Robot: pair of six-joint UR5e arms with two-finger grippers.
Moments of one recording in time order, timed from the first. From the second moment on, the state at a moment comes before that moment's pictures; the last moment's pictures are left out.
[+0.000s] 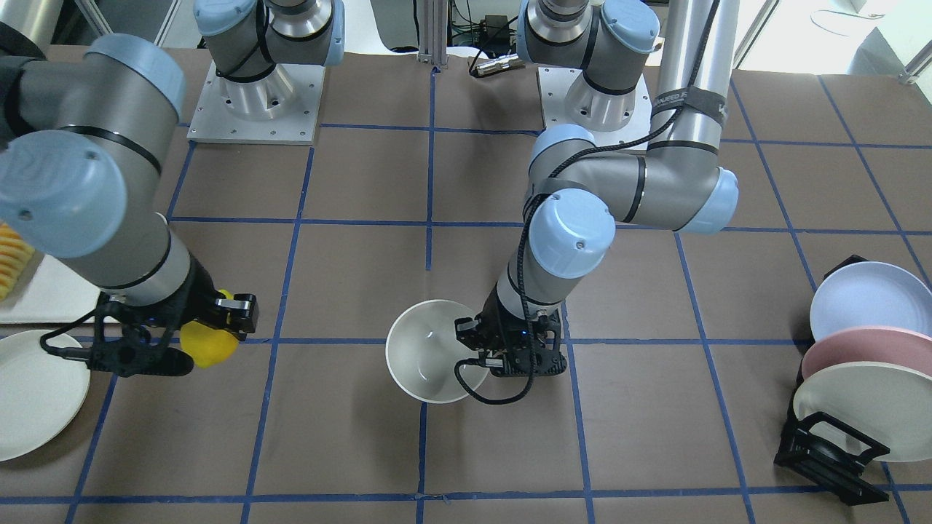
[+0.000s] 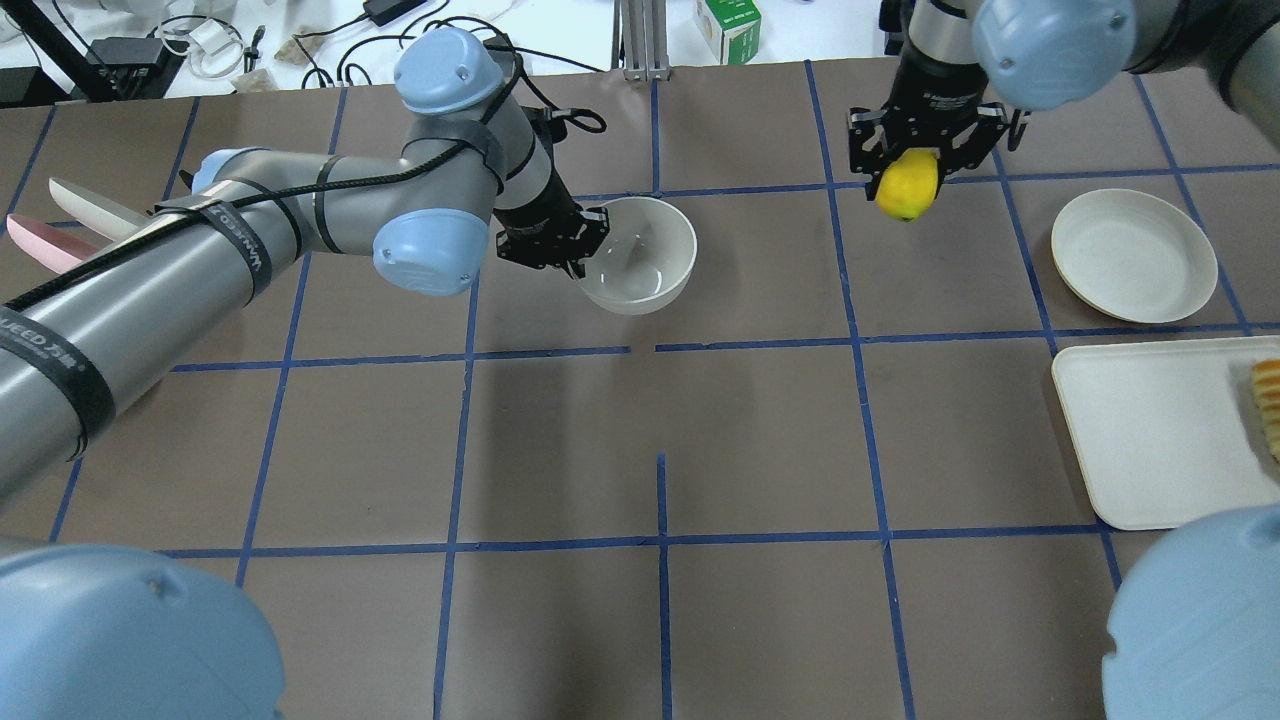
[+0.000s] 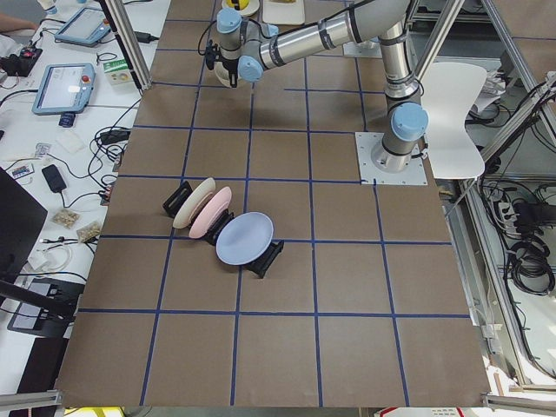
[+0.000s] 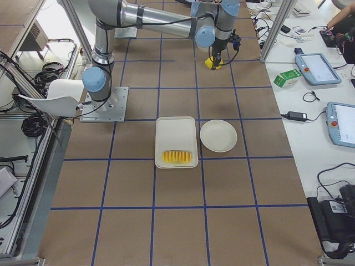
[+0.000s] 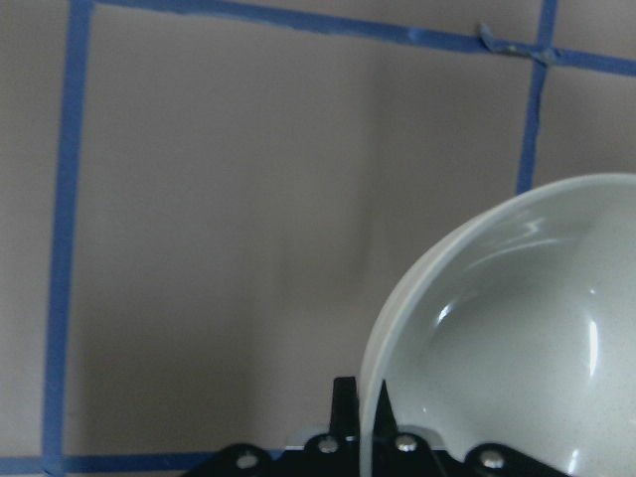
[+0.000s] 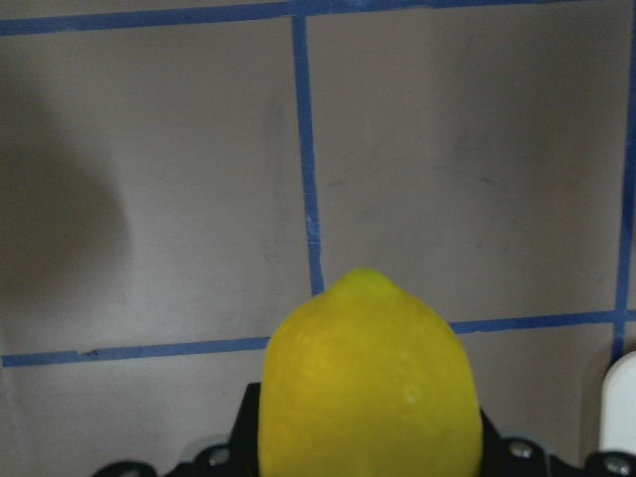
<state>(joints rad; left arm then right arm) -1.76 -2.02 -1.64 -0.98 1.40 -0.29 1.58 -1.20 1.42 -1.74 -1.60 0.07</state>
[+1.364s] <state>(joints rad) -1.78 -2.00 -1.75 -0.90 1.41 -0.32 1.73 -1.18 1.54 -1.95 -1.59 0.30</state>
